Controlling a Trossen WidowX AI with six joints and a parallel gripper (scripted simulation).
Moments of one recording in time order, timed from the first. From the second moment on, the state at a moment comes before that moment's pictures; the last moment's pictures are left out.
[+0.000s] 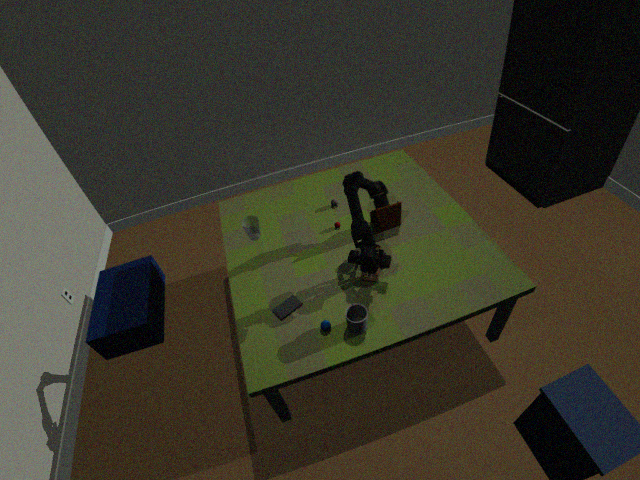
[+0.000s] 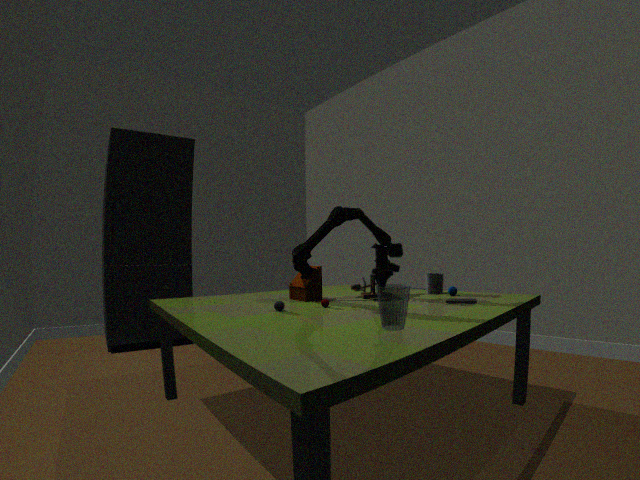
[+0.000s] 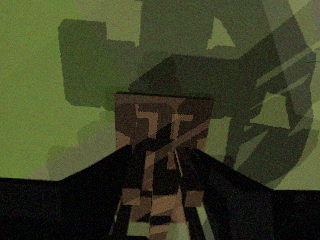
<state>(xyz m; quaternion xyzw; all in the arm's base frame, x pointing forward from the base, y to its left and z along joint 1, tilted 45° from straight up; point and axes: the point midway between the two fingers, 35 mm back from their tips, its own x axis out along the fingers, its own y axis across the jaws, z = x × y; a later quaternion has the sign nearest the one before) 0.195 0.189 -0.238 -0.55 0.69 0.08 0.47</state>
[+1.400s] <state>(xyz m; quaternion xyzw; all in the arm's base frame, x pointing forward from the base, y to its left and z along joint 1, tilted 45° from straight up) 0.193 0.277 -0.129 -0.55 0.68 0.09 0.49</state>
